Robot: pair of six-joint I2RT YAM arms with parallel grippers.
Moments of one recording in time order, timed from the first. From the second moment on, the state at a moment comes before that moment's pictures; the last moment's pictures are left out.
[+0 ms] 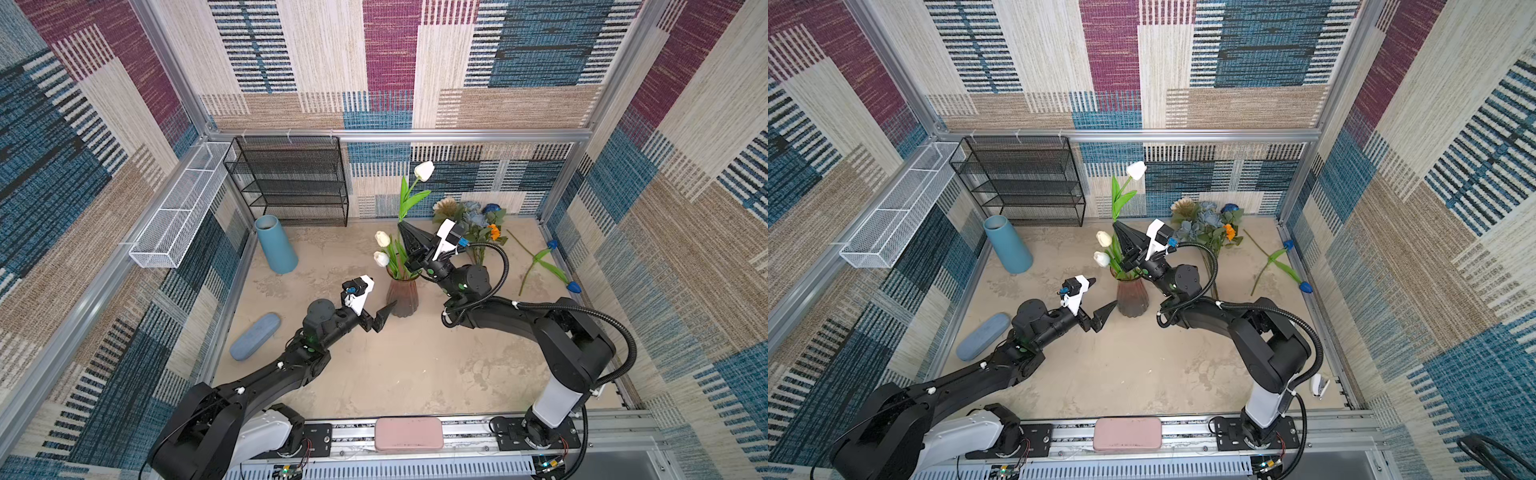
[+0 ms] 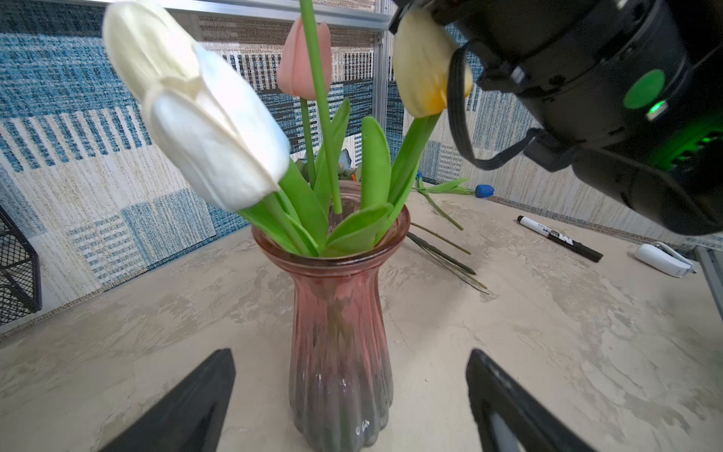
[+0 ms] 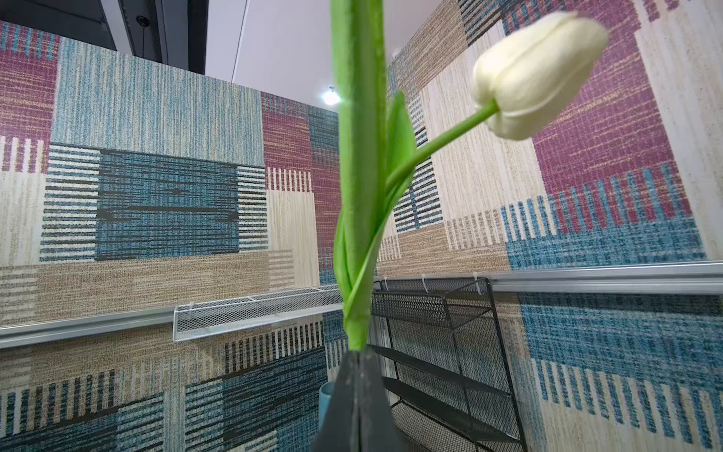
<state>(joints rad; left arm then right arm) -0.53 1.16 0.40 0.71 0.29 0.06 0.68 1.74 0.97 1.42 -0.19 0.28</state>
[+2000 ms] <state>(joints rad) -0.54 1.02 0.39 0.56 0.32 0.12 -0.24 2.22 1.93 -0.57 -0.10 0.01</state>
